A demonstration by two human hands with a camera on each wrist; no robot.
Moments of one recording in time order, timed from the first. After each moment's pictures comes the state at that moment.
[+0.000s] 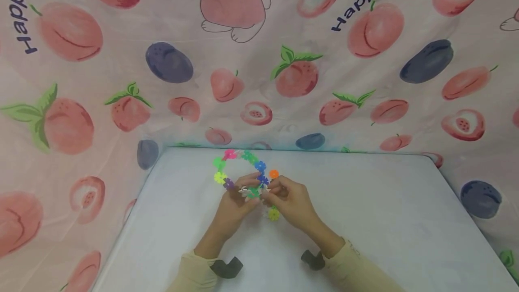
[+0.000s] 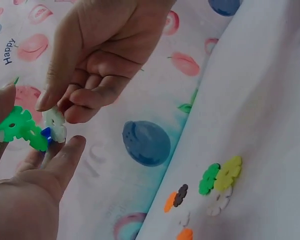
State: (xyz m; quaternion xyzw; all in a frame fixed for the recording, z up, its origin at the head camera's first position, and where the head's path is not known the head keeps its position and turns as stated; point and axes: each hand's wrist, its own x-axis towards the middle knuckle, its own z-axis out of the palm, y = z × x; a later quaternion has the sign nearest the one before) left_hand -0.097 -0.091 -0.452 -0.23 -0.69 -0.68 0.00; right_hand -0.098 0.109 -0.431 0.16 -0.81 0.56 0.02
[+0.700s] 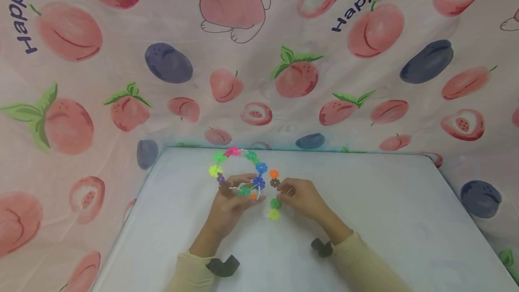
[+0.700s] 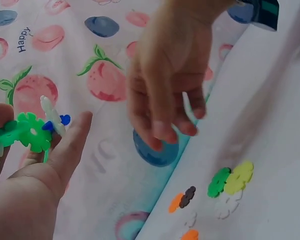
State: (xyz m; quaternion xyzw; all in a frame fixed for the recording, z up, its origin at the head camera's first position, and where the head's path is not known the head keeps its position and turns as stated) left_hand -0.101 -0.097 -0.444 -0.19 -0.52 -0.83 -0.07; right_hand -0.128 0.141 -0.450 0.10 -0.91 0.39 -0.07
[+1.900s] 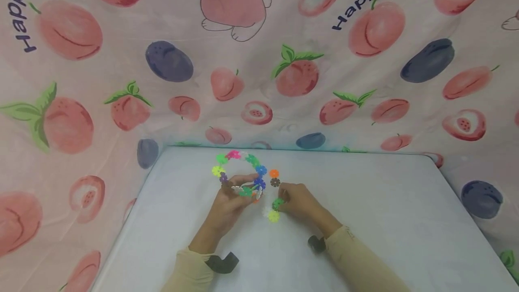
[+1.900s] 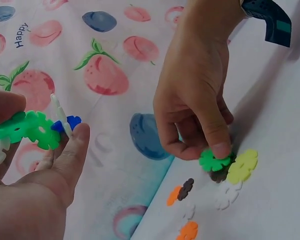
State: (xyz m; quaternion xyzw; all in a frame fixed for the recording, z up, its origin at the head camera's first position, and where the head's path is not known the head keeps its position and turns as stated) left_hand -0.109 -0.103 -0.457 -0.19 -0.53 -0.82 -0.11; right_hand -0.144 0.137 -0.487 0.10 -0.94 0.30 -0.16
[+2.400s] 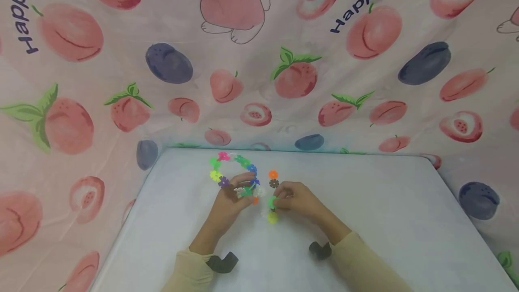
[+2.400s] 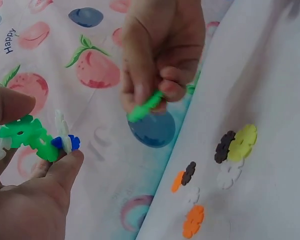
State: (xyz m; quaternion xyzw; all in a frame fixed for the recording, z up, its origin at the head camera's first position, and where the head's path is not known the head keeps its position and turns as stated) left_hand -0.107 -0.101 -0.453 -0.17 -0.71 -0.68 -0.03; right_hand -0.131 0.143 -0.463 0.08 -0.83 0.51 -0.19
